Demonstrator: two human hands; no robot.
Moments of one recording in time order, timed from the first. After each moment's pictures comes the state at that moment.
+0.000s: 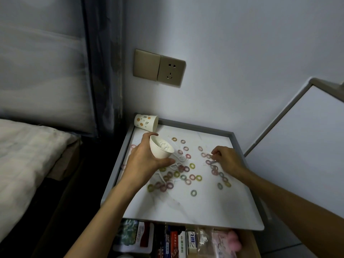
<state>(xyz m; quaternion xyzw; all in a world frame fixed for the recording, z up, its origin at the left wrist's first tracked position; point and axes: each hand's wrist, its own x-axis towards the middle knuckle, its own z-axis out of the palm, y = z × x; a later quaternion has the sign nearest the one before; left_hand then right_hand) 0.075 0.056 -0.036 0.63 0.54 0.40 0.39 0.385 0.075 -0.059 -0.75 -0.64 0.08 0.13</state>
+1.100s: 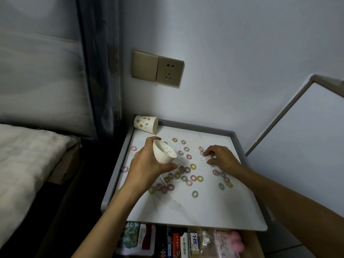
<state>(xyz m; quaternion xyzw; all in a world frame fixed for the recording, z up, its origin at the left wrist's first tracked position) 0.079 0.050 -0.035 0.66 0.52 0.39 0.37 0.384 0.091 -0.070 -0.71 -0.68 0.13 0.09</state>
